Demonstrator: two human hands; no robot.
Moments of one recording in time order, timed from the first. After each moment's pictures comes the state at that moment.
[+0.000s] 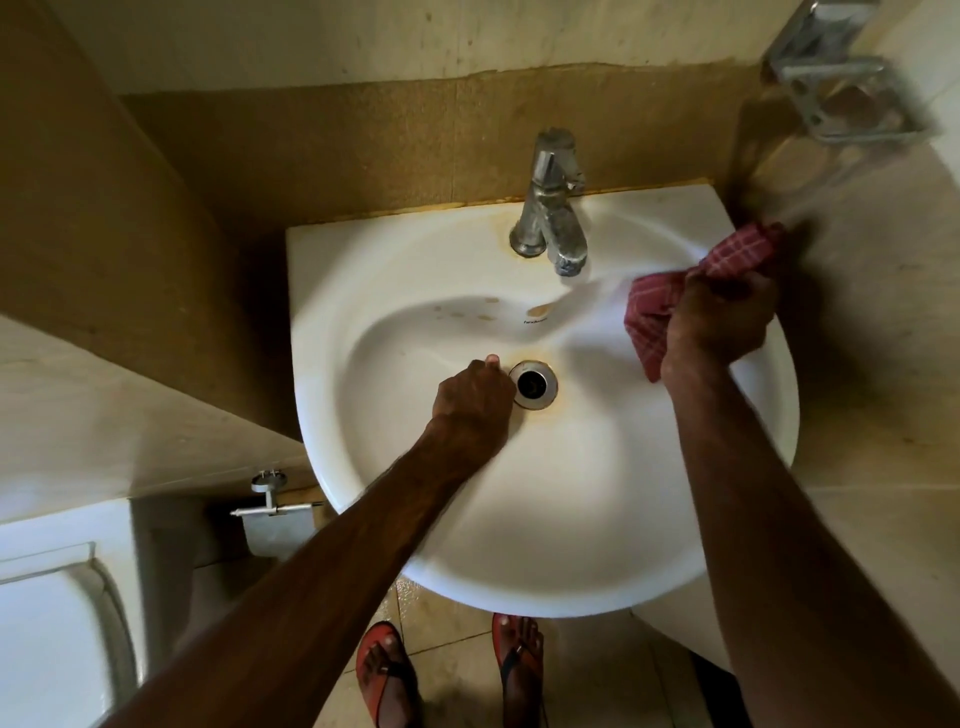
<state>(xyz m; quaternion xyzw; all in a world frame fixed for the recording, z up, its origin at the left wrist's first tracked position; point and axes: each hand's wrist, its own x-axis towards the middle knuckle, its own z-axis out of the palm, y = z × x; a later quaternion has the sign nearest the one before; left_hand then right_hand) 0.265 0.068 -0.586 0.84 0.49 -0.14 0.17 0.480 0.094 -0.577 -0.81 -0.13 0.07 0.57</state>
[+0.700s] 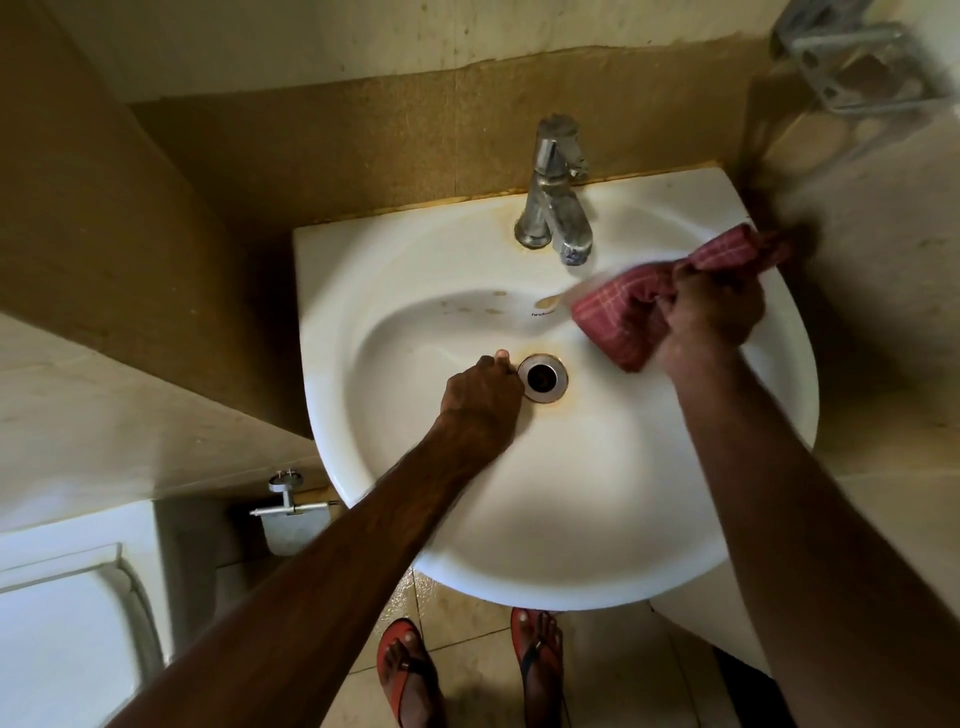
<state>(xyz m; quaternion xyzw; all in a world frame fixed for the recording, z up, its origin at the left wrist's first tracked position) 0.265 0.069 -0.590 0.85 0.47 -0.17 0.17 0.488 0.106 -0.598 -0.74 -0.05 0.23 0.63</state>
